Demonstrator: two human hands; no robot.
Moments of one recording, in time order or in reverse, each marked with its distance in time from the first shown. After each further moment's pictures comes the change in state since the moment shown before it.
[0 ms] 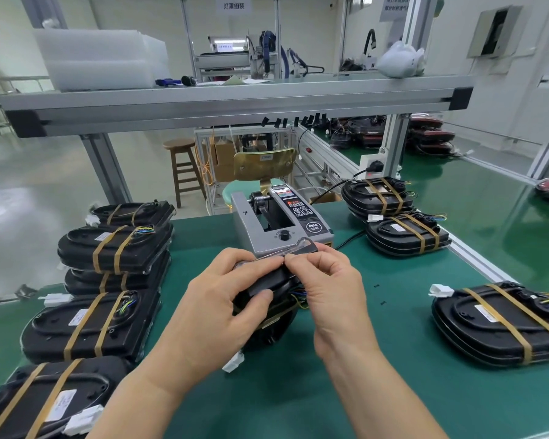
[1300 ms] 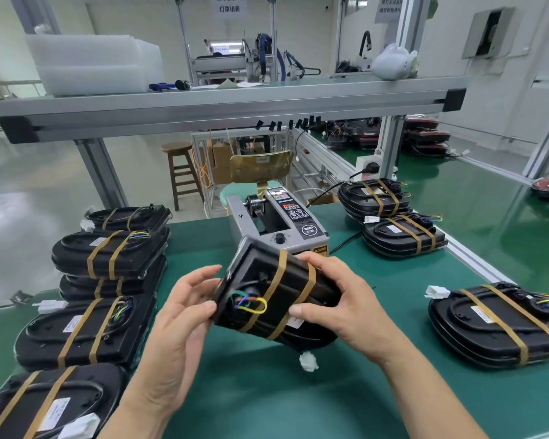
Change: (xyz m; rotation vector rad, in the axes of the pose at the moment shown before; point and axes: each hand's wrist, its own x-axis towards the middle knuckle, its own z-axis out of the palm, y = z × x) left_hand -0.026 -0.049 0.016 -1.032 0.209 -0.369; right_hand 0.032 0.019 -0.070 -0.485 -0.547 -0.265
